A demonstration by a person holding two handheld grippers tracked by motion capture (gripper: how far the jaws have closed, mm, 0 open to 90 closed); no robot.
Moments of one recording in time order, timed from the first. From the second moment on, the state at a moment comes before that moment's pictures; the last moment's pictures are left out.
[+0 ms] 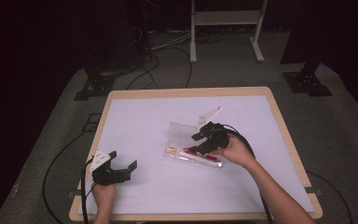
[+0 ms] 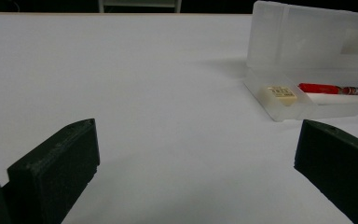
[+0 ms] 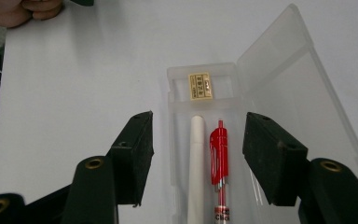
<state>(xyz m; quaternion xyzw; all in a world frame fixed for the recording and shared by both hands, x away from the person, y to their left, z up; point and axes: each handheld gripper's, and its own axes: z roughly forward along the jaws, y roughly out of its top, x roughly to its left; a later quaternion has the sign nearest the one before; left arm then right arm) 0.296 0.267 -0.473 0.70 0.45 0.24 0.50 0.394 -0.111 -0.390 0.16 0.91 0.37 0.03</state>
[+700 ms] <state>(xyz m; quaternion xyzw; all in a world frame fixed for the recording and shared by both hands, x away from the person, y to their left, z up) 0.296 0.266 -0.473 0.70 0.45 0.24 0.50 0.387 -0.135 -0.386 0.18 0.91 0.37 0.04</state>
